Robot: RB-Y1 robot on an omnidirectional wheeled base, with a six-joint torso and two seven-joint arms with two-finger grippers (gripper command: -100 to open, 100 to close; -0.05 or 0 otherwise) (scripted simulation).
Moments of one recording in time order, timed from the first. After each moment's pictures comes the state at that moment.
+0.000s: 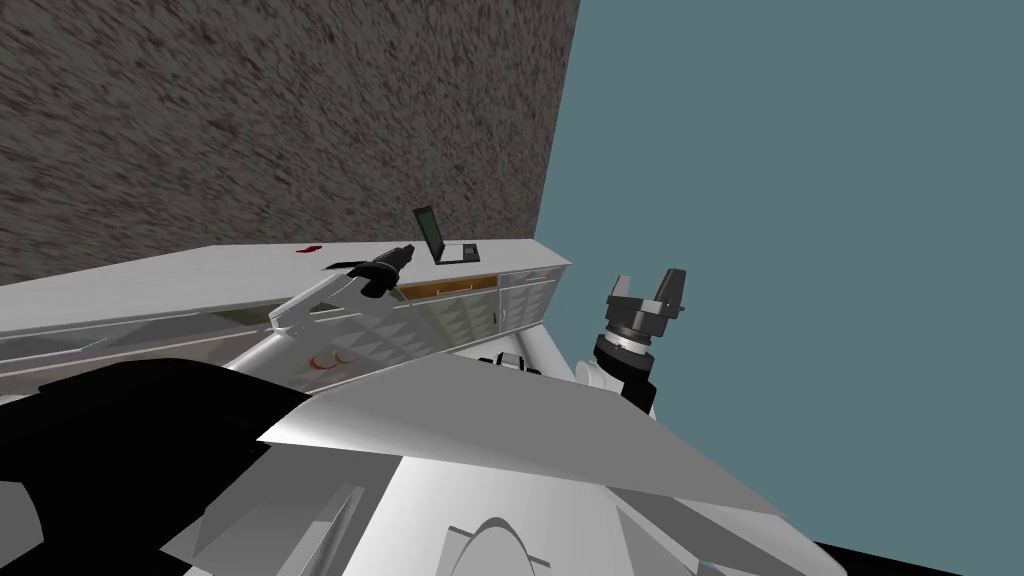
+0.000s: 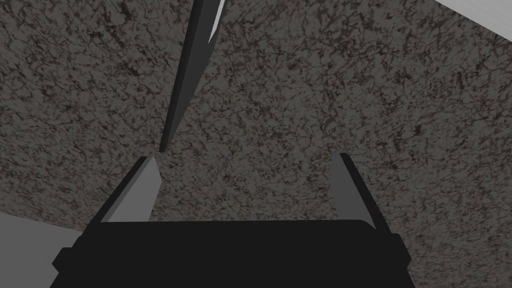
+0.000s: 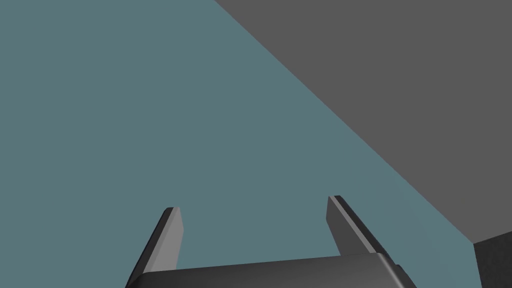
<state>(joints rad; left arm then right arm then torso) 0.34 0.90 0.33 -2.18 -0.26 0.74 0.00 0.48 0.04 0.07 -2.38 0.04 -0.52 0.01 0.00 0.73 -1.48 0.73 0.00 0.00</state>
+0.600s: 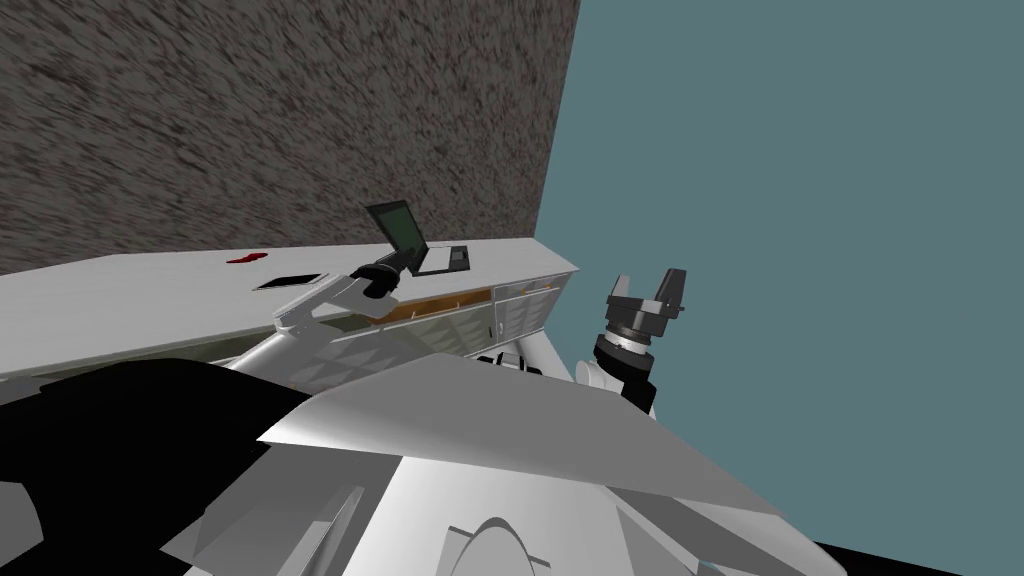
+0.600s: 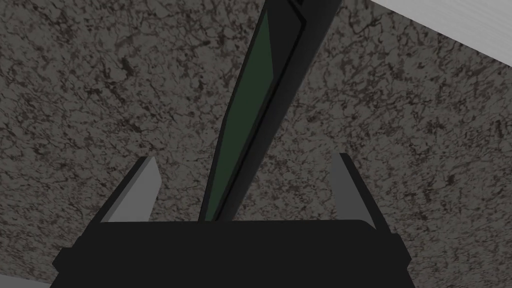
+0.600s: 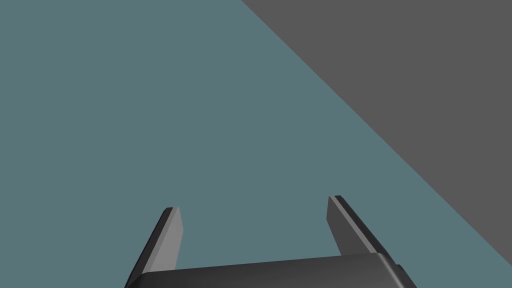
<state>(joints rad) 0.34 0.91 0.31 -2.16 -0.26 0.75 0.00 0.48 0.04 0.07 -2.38 0.04 -0.52 0.01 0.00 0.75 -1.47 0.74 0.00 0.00</state>
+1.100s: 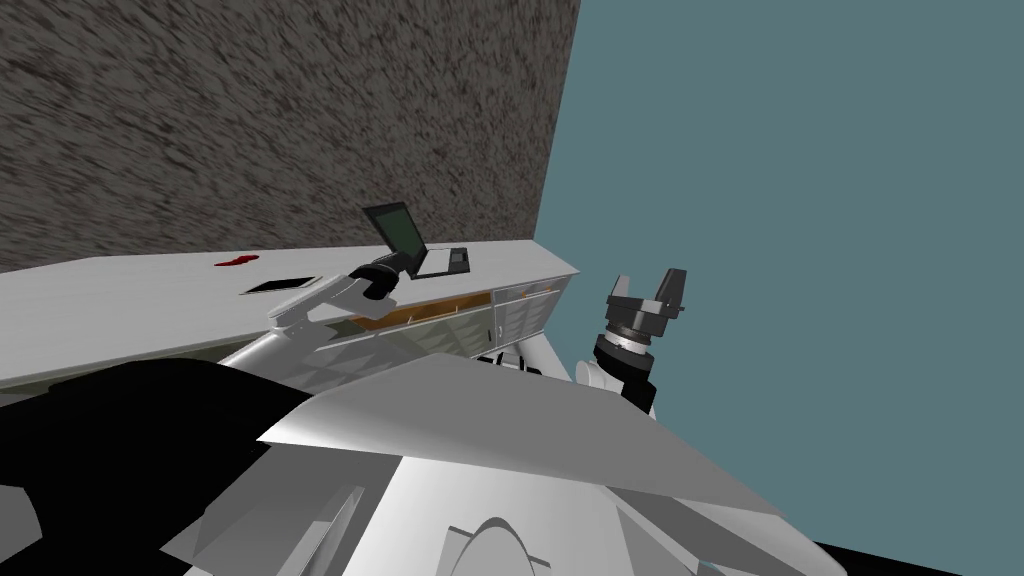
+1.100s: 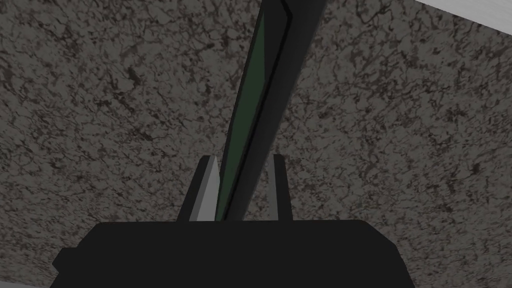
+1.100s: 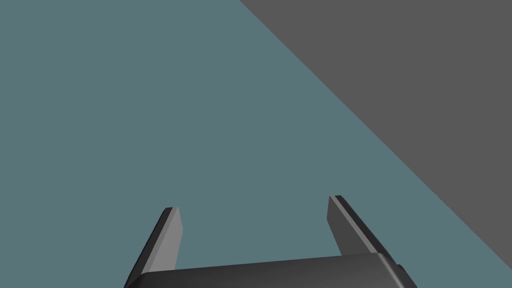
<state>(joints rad) 0.37 0.94 0.31 -2.17 -0.28 0.77 -0.03 0.48 0.04 0.07 -2.38 0.04 -0.52 0.01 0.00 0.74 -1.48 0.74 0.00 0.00</state>
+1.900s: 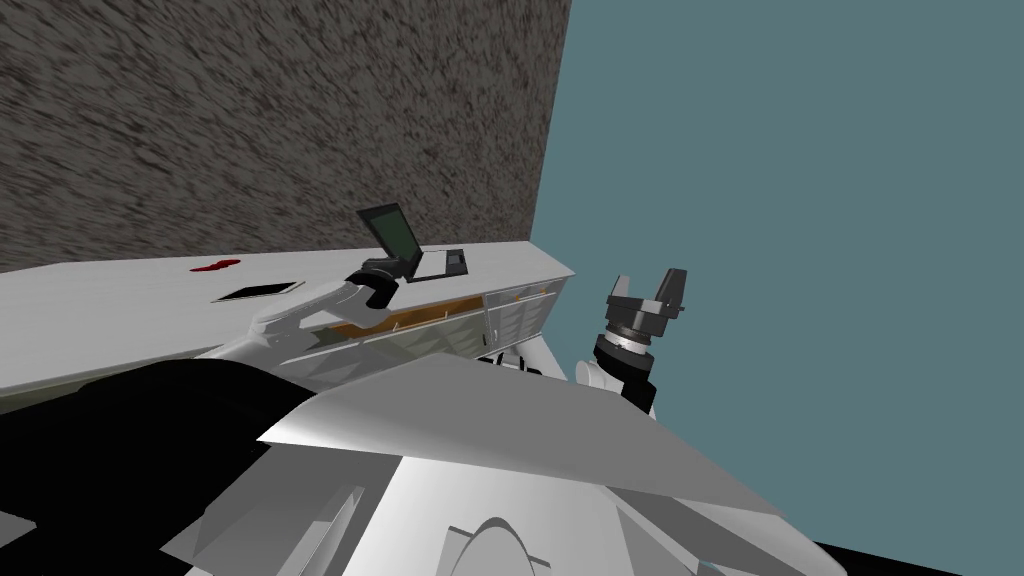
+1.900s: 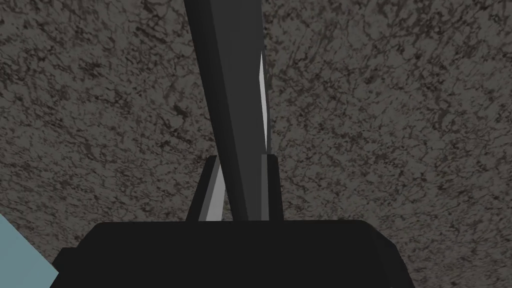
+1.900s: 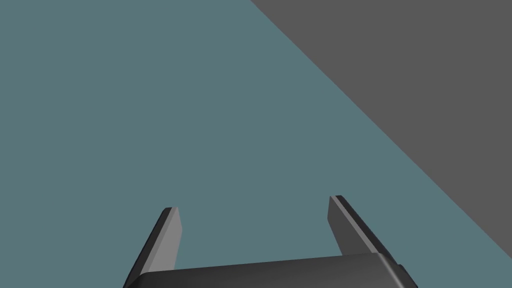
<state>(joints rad) 0.50 1.07 0.27 -2.22 -0.41 0.84 -0.16 0.48 0.04 0.07 -2.38 0.04 -0.52 0.01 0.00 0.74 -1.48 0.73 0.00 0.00</state>
